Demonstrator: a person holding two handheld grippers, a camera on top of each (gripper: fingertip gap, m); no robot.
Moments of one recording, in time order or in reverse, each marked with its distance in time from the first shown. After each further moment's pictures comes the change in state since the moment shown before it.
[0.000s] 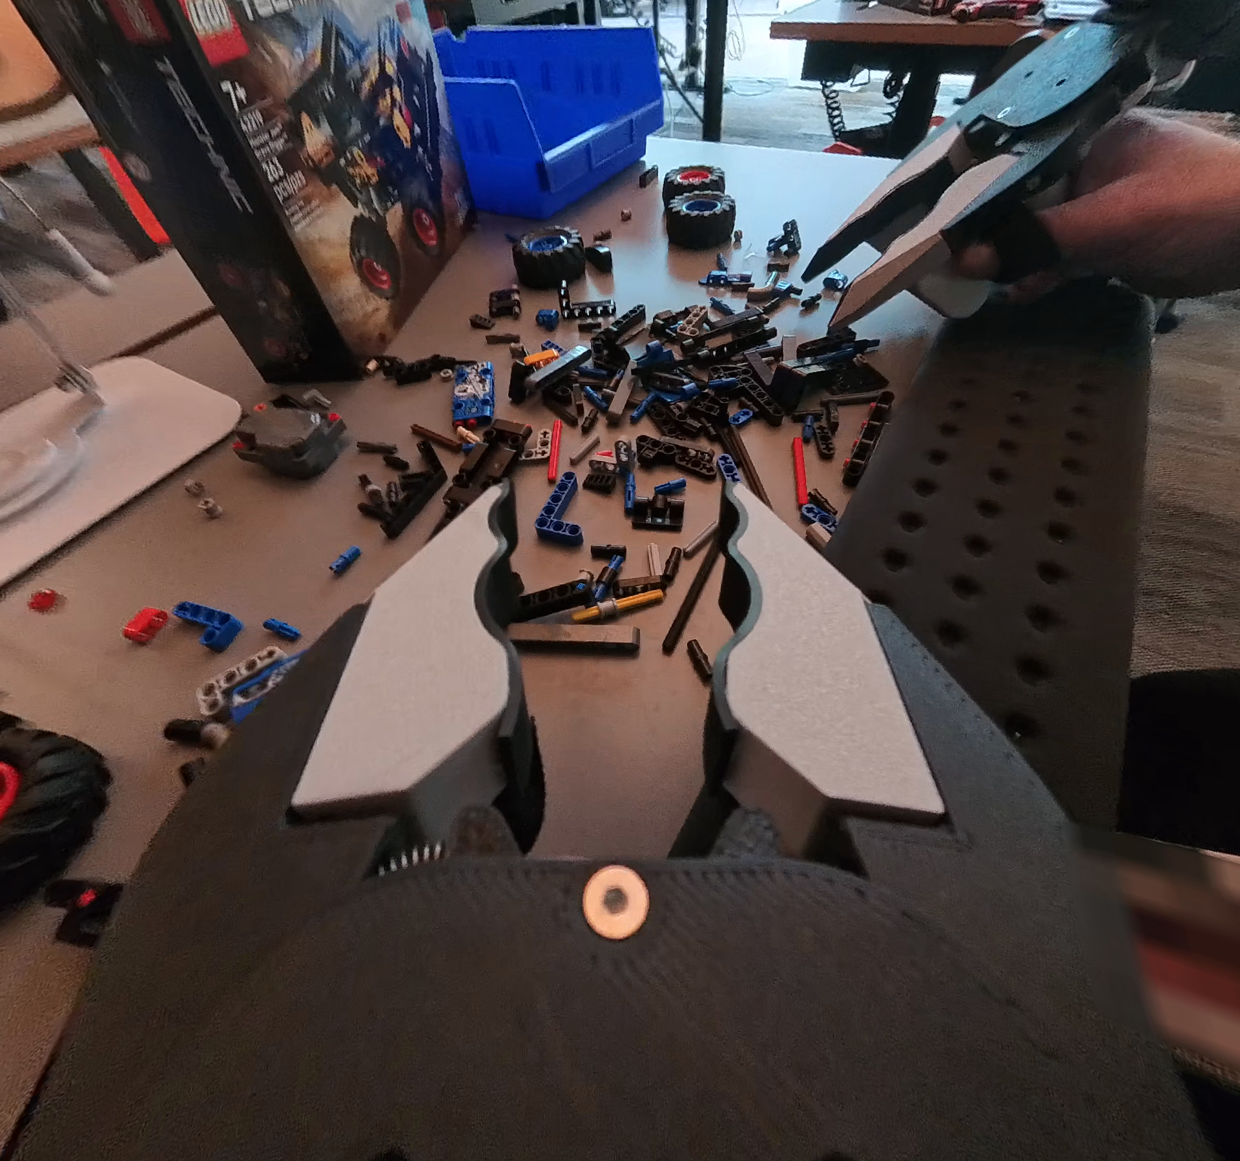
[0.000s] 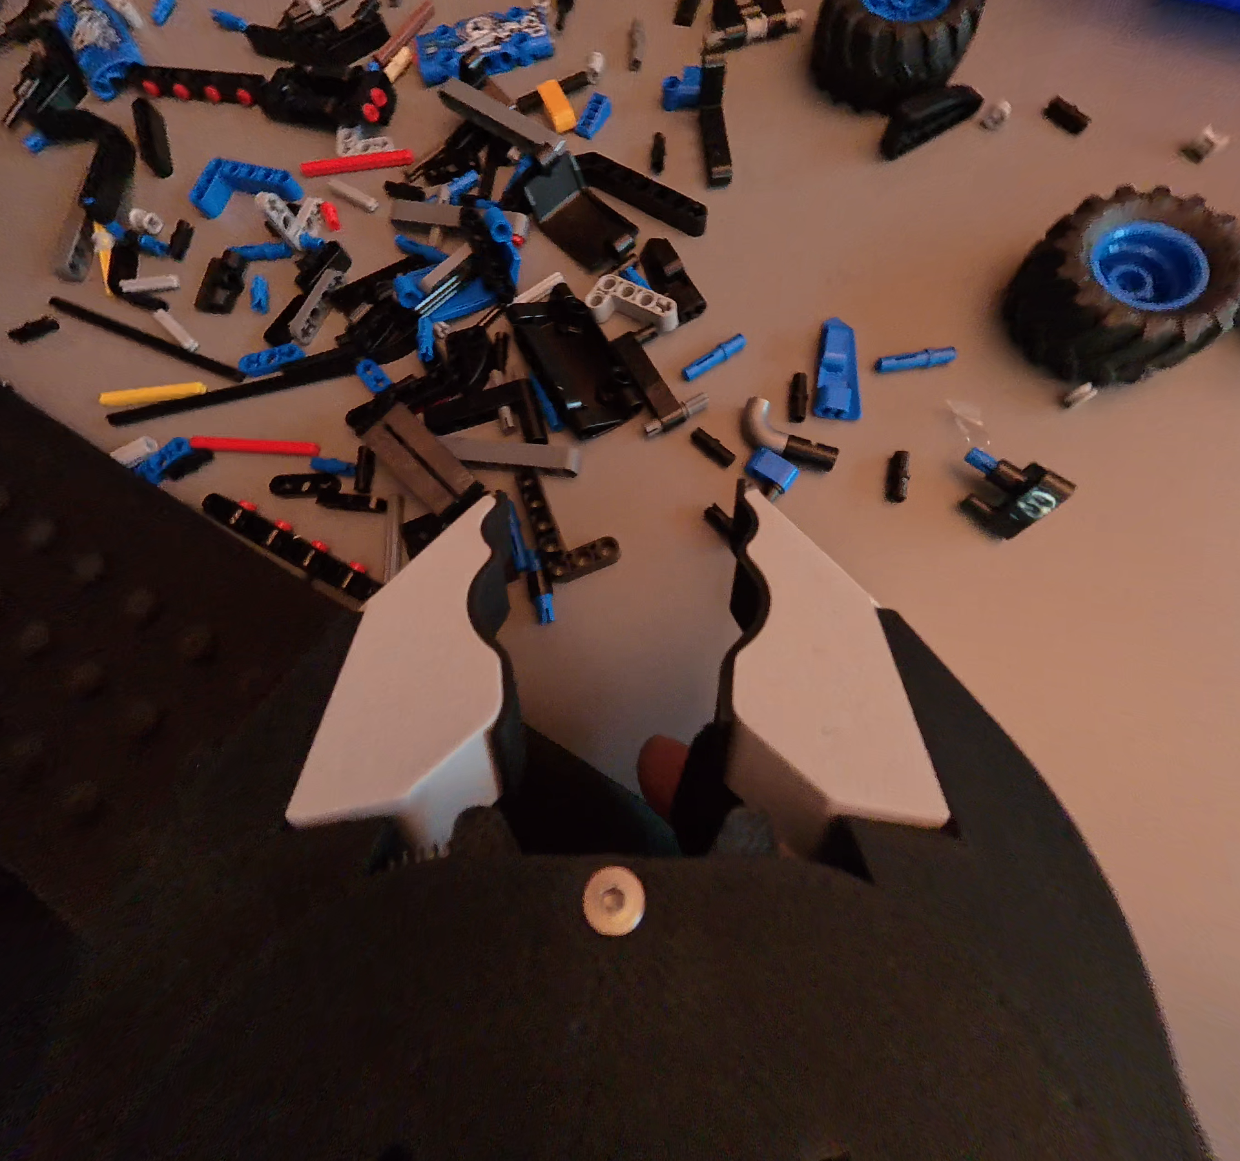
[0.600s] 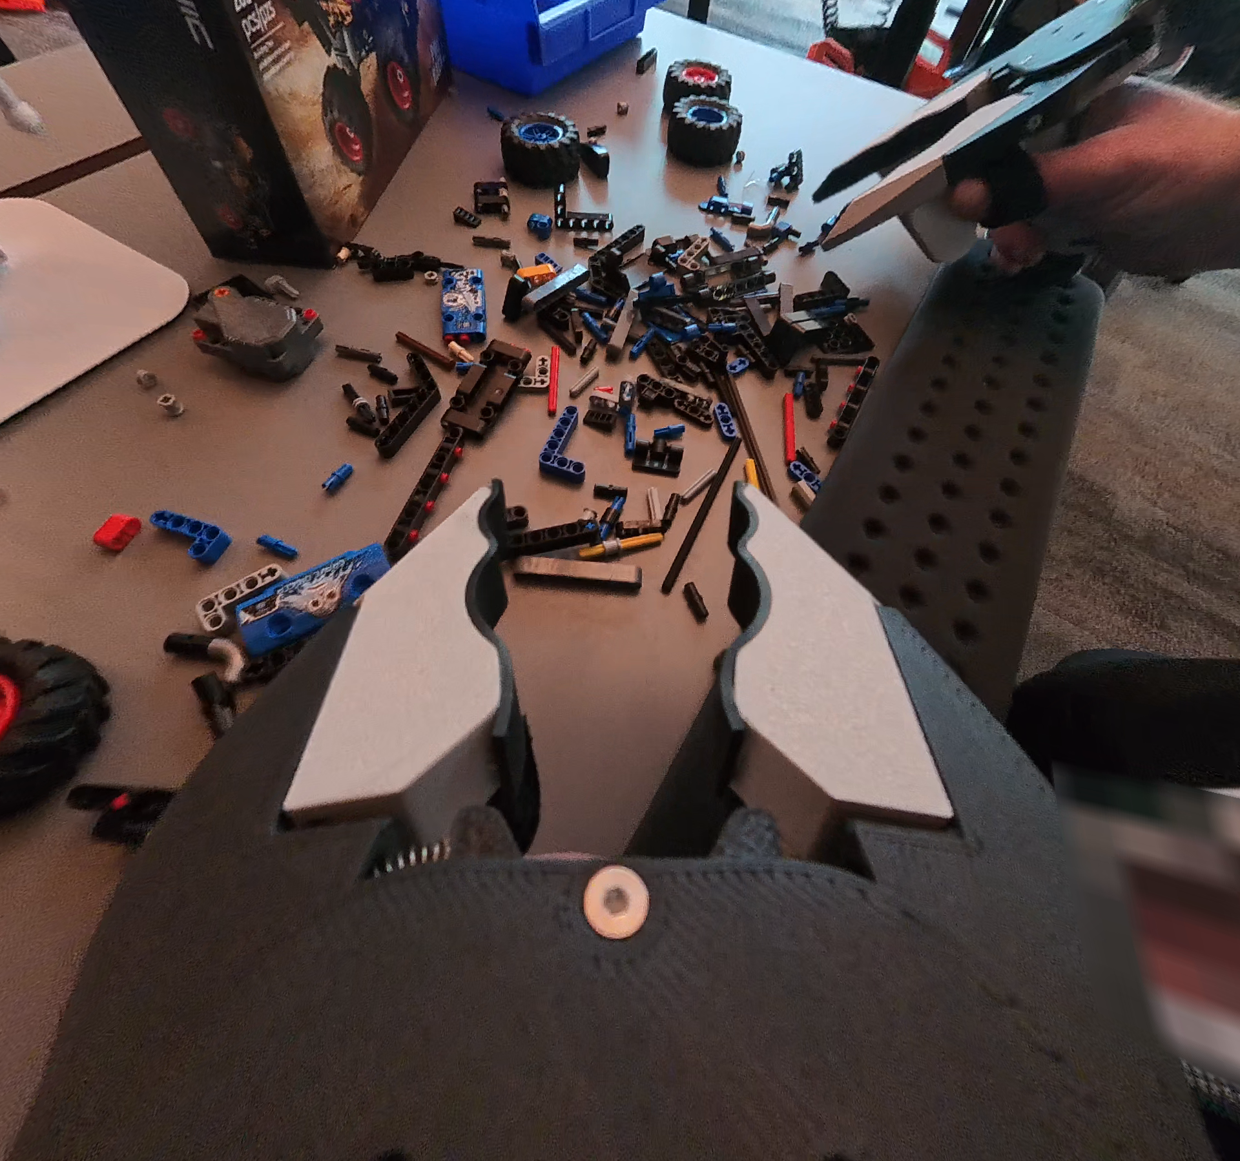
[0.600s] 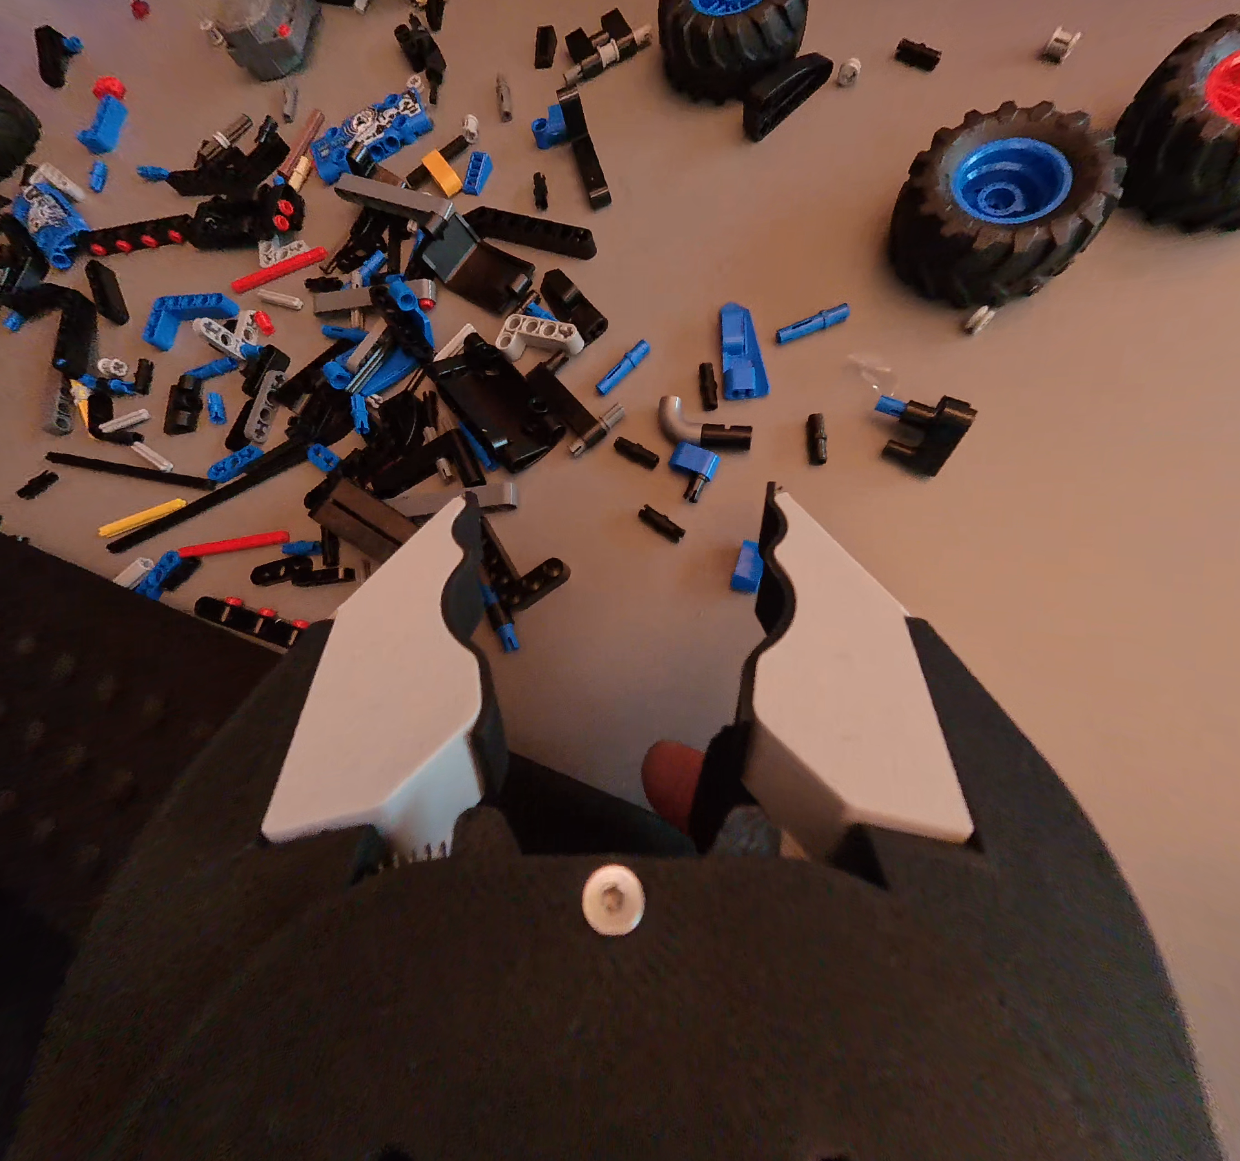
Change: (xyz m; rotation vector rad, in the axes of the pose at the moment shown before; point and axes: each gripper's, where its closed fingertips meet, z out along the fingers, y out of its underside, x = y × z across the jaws) left arm -0.014 0.006 -0.015 -0.165 0.076 -0.143; right arm 0.023 -0.005 -0.006 0.024 0.063 0.212
